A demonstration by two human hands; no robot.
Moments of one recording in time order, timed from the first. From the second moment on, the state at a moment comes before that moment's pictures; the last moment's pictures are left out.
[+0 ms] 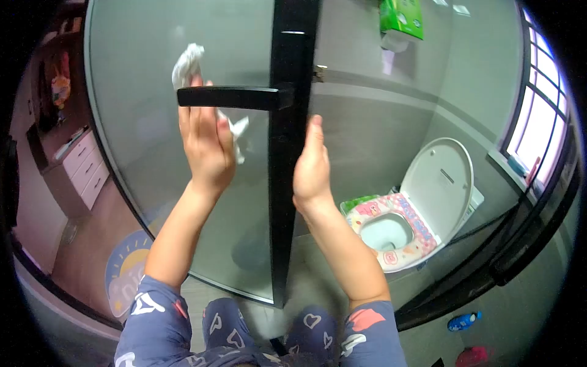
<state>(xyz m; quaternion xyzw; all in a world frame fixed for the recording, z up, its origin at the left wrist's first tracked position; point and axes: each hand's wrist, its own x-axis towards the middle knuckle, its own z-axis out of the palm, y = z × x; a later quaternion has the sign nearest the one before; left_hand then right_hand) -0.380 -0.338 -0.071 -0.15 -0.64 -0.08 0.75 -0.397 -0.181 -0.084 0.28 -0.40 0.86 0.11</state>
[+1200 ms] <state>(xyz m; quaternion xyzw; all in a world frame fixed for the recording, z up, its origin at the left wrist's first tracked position) -0.286 -0.271 0.050 -0.40 -0.82 0.11 0.39 -0.399 -0.166 -0.095 0.31 -0.44 0.84 0.08</state>
